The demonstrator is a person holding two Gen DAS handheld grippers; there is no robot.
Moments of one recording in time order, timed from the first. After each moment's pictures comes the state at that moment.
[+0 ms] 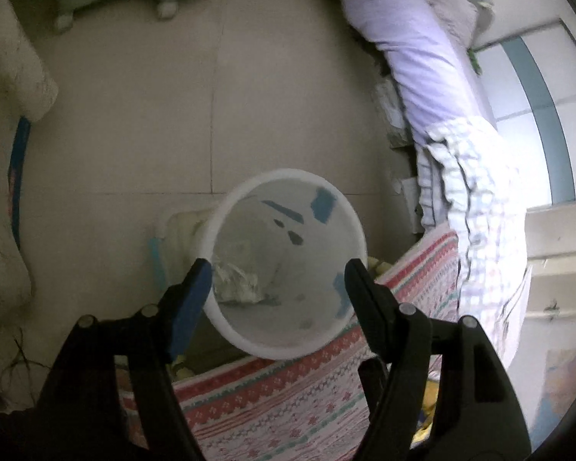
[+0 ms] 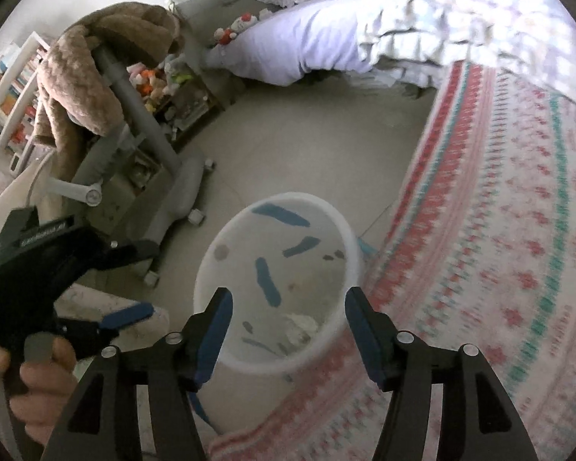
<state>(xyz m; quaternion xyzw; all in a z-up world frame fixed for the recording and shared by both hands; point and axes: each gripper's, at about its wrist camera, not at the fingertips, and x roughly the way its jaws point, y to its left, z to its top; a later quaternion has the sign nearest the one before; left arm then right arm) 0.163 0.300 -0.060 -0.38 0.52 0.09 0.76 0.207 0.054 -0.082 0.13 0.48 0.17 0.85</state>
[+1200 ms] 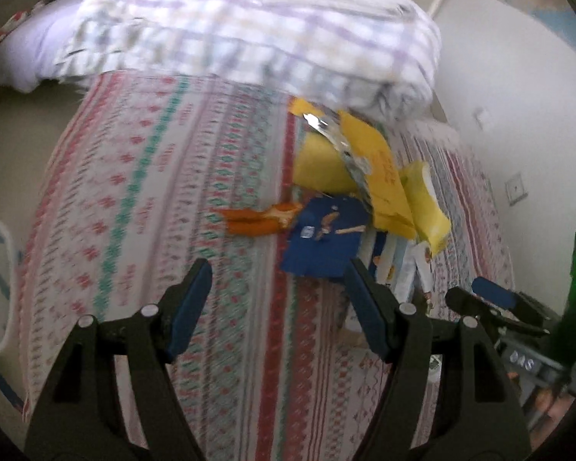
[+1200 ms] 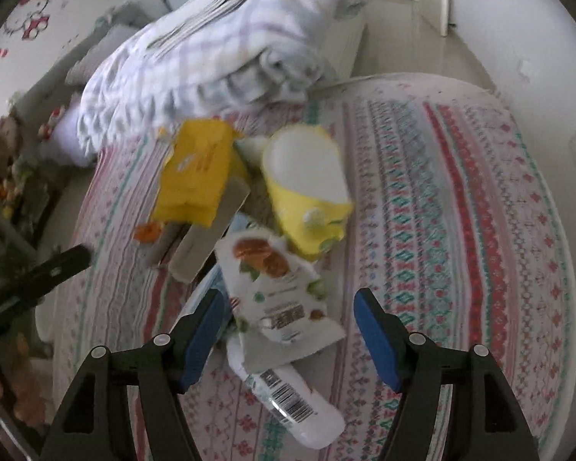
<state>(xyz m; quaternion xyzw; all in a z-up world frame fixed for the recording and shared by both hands) 0.116 -0.123 -0.044 0.05 0.51 -0.27 0.81 0.040 -0.344 -0.041 0.18 0.49 -0.13 0.84</state>
